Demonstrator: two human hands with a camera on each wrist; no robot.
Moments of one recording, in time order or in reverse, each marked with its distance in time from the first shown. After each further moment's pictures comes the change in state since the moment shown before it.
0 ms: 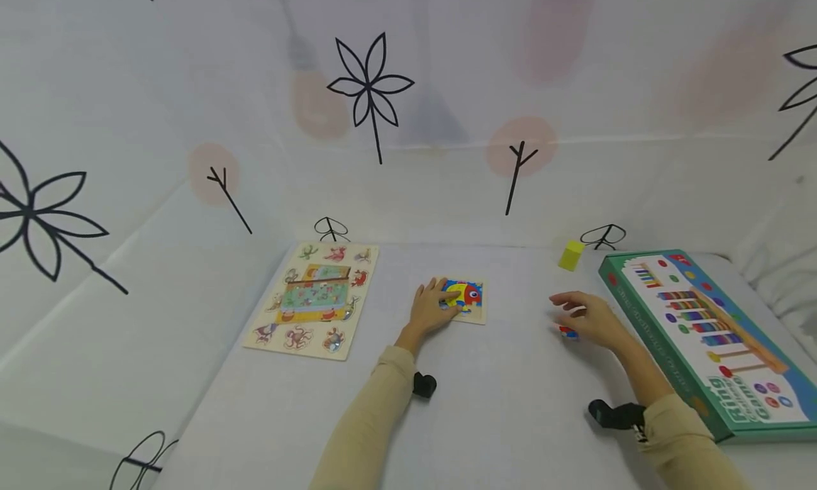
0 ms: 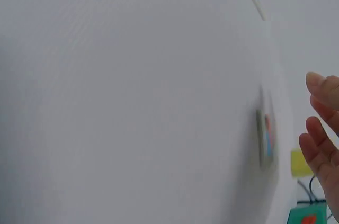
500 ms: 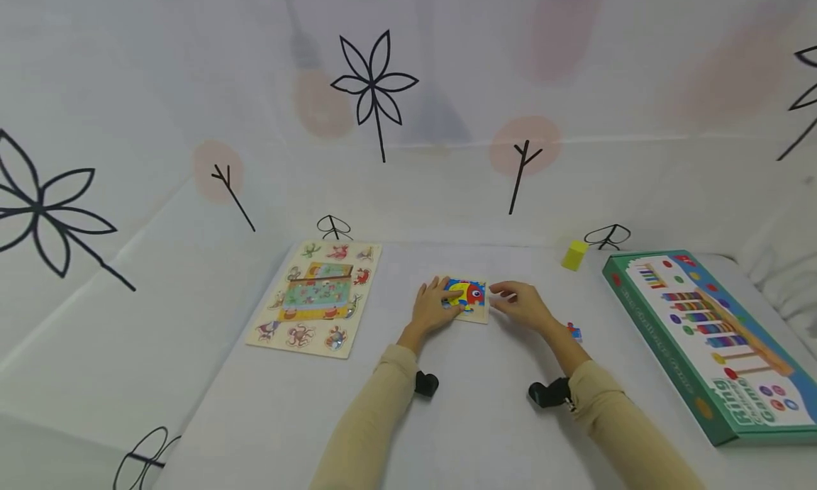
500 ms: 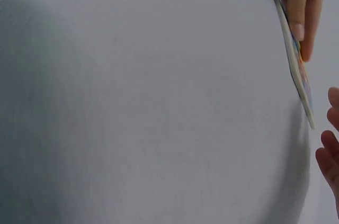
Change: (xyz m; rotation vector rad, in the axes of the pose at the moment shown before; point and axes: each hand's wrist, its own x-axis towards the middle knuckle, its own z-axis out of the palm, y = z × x) left_hand 0.001 0.000 -0.001 0.012 0.000 0.003; right_hand 0.064 -0.045 0.075 0.051 0.011 -0.105
